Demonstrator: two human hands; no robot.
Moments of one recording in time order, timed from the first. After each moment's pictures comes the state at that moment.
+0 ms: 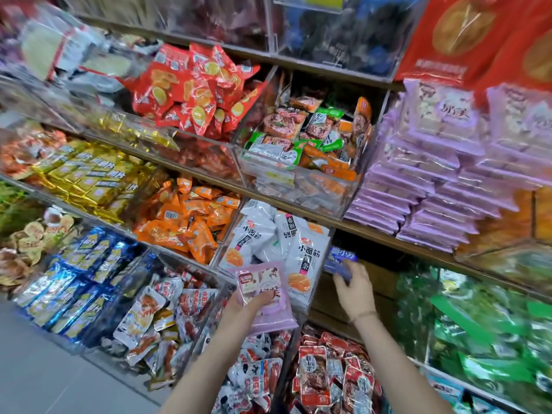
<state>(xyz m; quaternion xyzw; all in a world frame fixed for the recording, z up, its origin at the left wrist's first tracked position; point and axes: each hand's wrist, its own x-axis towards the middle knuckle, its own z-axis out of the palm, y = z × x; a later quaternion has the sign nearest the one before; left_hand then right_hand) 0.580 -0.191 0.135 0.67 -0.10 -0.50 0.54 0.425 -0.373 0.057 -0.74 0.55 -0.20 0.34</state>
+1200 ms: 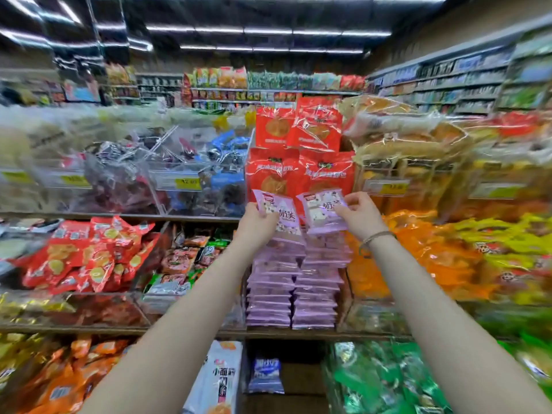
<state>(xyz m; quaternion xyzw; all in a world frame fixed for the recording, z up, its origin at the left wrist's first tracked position) 0.514 -0.420 0.400 0.66 -0.49 -0.28 0.49 0.324 -0.481 0.408 -0.65 0.53 -0.47 0.27</state>
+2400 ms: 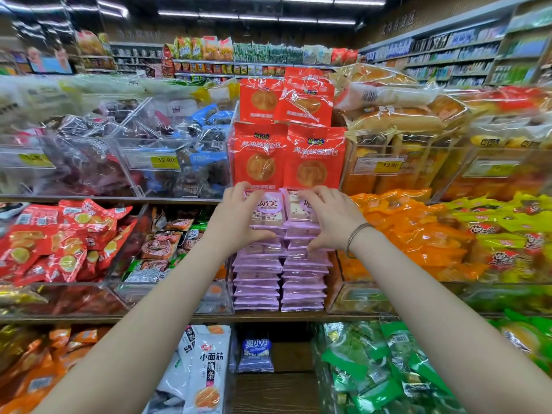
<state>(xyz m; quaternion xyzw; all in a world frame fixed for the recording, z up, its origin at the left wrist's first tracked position) 0.544 -0.437 0.364 0.63 -0.74 0.11 0.22 0.331 -0.481 0.383 -0.87 0.47 -0.10 -0.13</state>
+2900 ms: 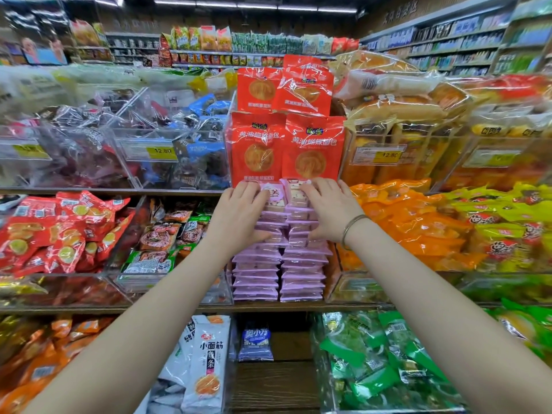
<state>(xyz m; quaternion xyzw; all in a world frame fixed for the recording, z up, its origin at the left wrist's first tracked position) 0.535 -0.430 0.355 0.58 -0.75 0.27 0.14 0.333 -0.479 0.380 -0.86 0.48 -0.06 -0.17</state>
